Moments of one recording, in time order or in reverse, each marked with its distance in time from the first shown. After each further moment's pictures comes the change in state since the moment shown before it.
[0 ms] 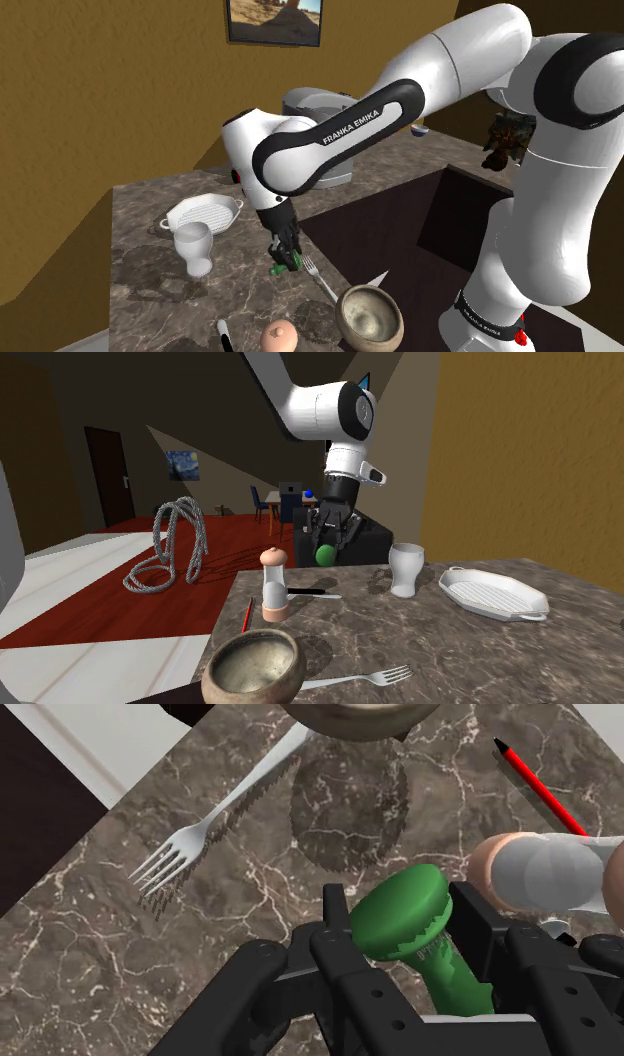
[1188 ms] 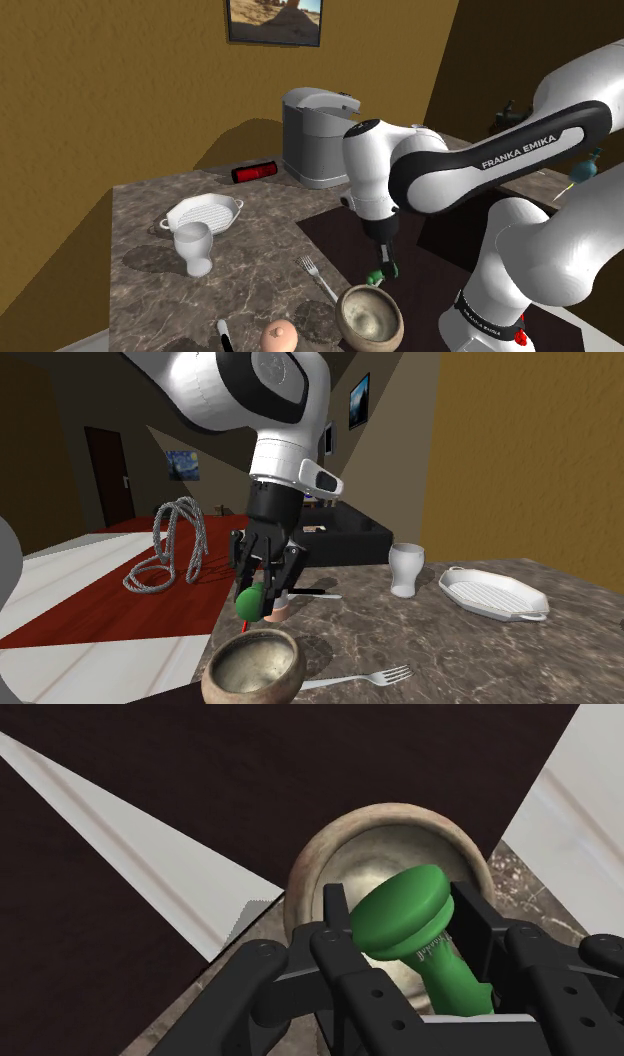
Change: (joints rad) arm 0.015 -0.695 -0.058 -0.691 0.119 0.005 -0.153
